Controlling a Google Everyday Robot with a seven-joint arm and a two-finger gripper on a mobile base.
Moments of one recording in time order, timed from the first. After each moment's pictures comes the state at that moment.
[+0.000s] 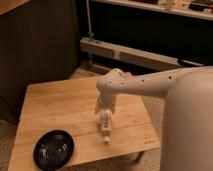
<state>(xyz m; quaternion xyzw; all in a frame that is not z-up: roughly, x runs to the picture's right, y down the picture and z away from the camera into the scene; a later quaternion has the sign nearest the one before) -0.012 0.126 0.812 -0.26 0.18 0.67 0.67</state>
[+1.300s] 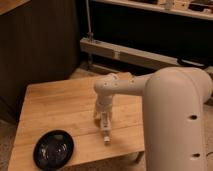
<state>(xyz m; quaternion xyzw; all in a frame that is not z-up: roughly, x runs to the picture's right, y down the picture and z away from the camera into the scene) -0.035 0.151 0.855 -0.30 0.21 0.67 0.65</state>
